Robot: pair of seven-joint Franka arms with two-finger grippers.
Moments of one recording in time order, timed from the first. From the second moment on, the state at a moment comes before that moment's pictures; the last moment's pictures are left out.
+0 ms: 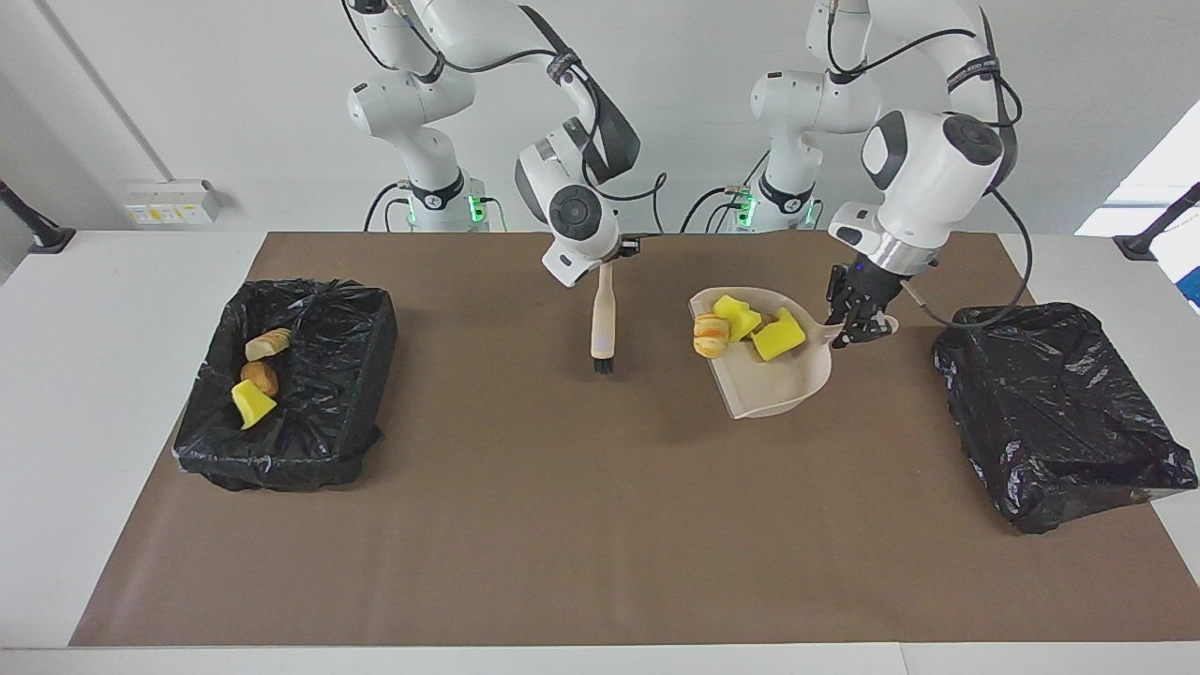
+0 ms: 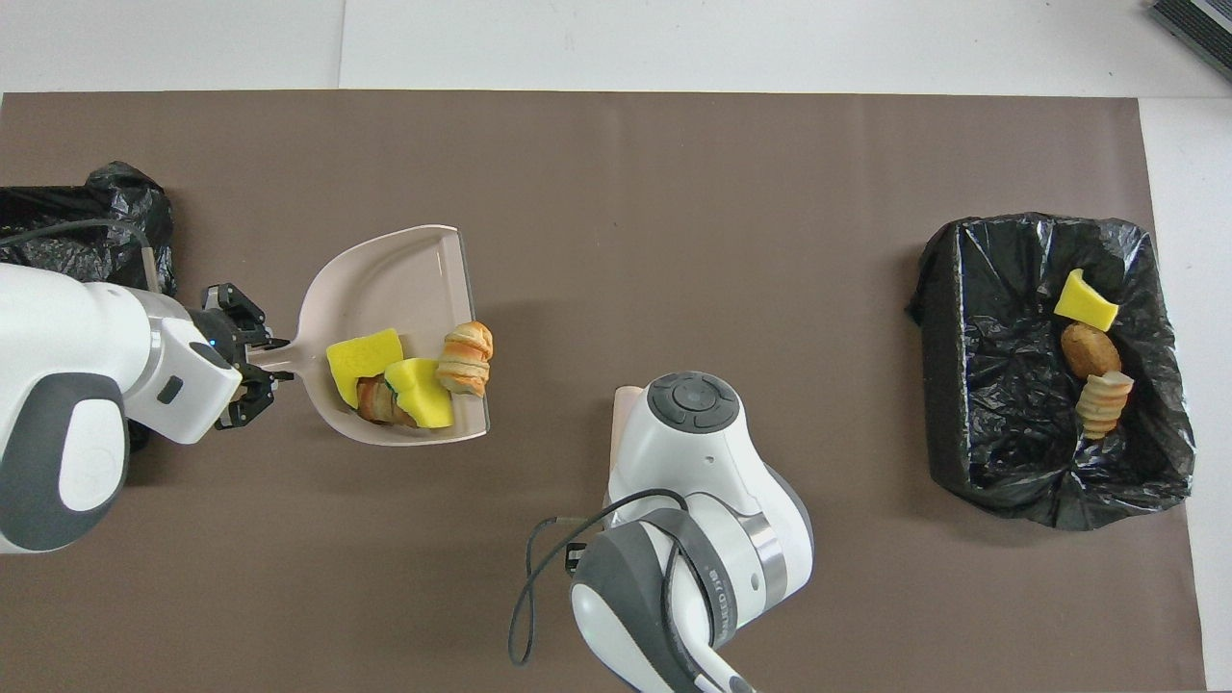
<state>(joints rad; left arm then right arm) -0.19 -0.09 0.08 -2.13 -0.14 2.13 1.44 0.56 0.17 0.13 -2.04 0.49 1.79 0.57</state>
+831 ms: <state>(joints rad) 0.38 -0.02 0.09 -1.89 -0.14 2.00 2.12 0.56 0.13 0.12 -2.15 0.49 1.80 0.51</state>
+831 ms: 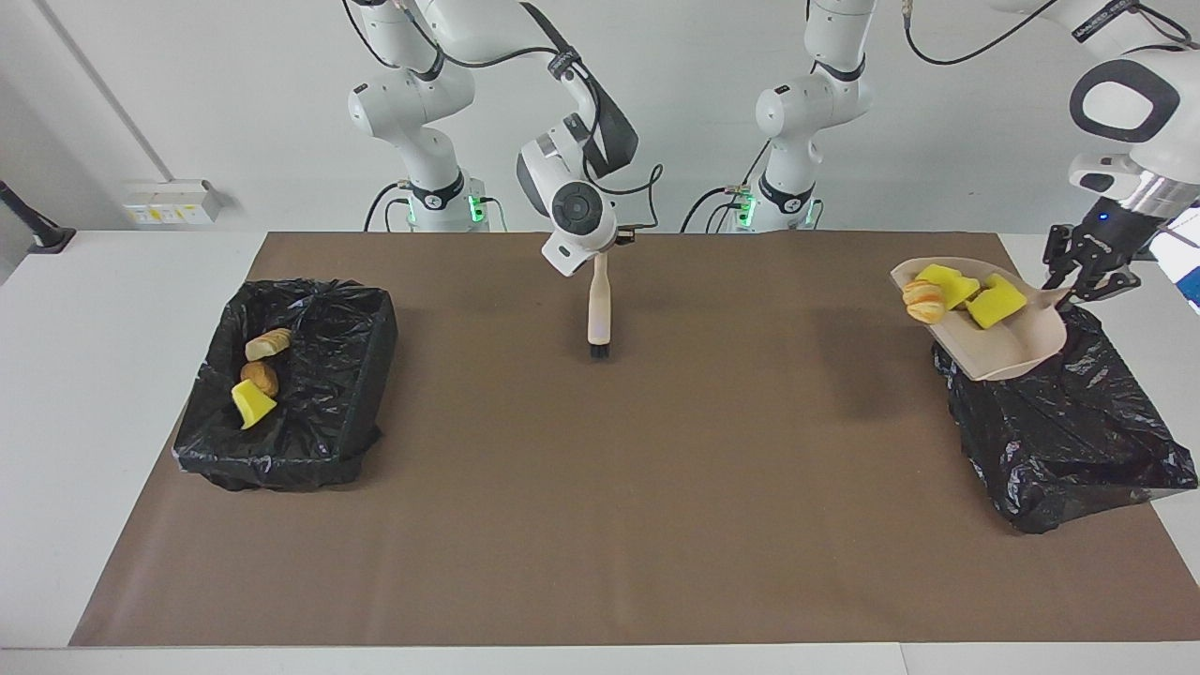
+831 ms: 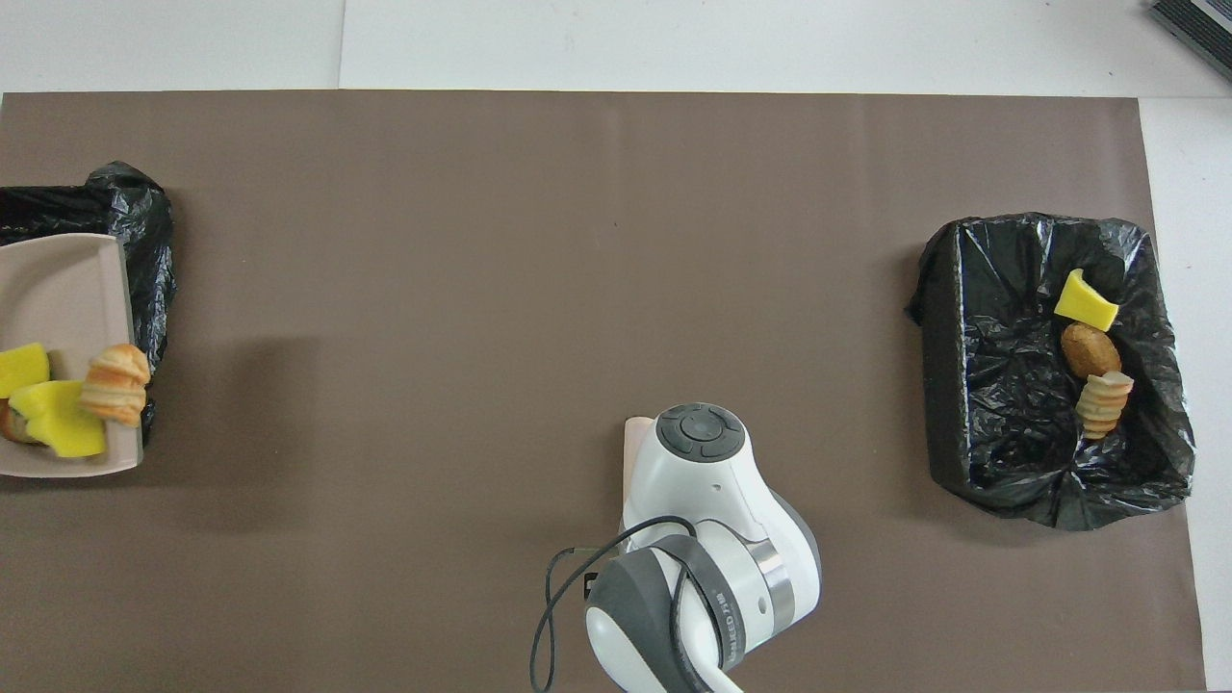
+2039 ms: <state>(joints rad) 0.44 0.36 0.08 -1.49 0.57 2.24 1.95 0.57 0.14 0.13 -2.18 0.48 1.90 0.50</state>
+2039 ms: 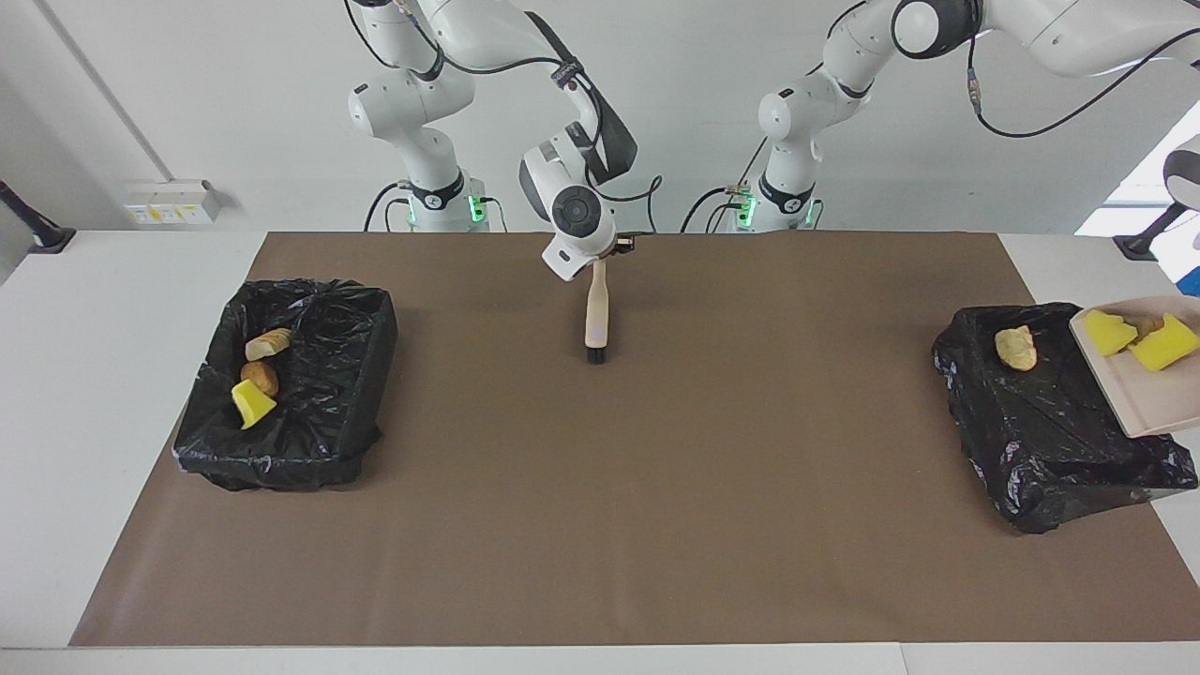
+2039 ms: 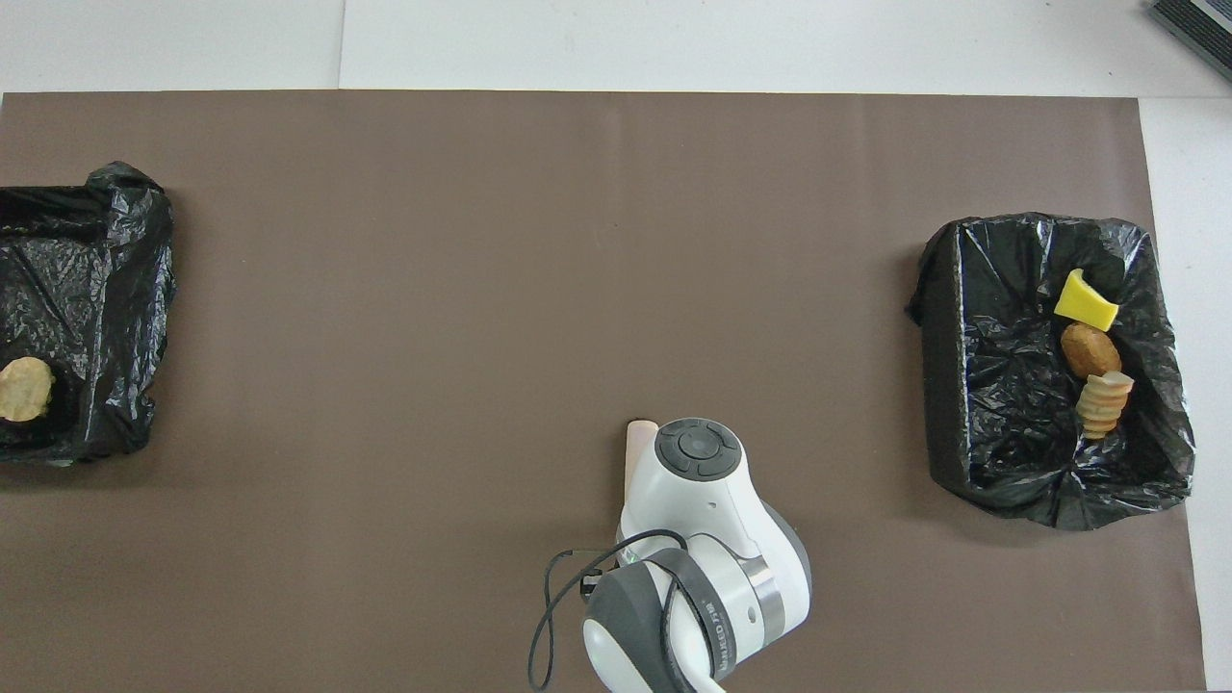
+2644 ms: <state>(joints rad) 0.37 0.36 0.08 -1.47 0.78 2.08 1.75 0.55 0.17 0.12 -2.08 0.22 2.11 0.50</state>
